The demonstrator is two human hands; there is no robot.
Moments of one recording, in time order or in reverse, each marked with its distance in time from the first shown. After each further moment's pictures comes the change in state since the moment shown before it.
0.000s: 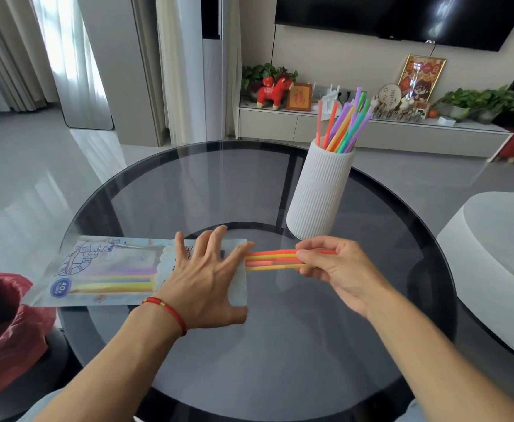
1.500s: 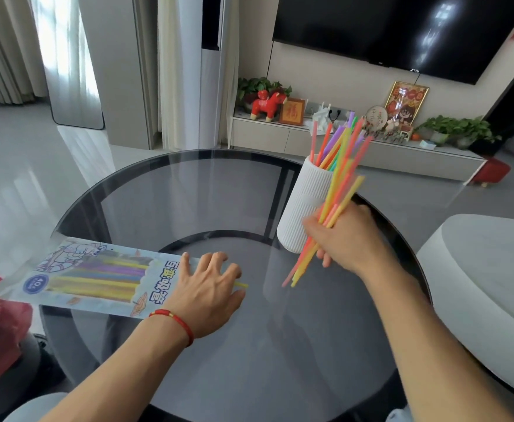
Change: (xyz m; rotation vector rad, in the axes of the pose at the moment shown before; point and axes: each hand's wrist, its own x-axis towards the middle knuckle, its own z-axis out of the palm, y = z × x) left_hand 0.009 0.012 0.021 -0.132 -0.028 -0.053; right_hand 0.000 -0.077 0.002 -0.928 0.238 -0.473
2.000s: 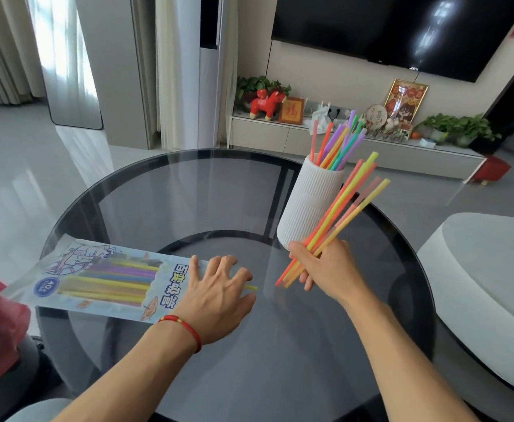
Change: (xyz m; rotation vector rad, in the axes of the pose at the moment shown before) left_hand 0.005 0.010 0.012 -0.052 0.055 0.039; right_hand -0.018 0.039 0.051 0.173 -0.102 0.095
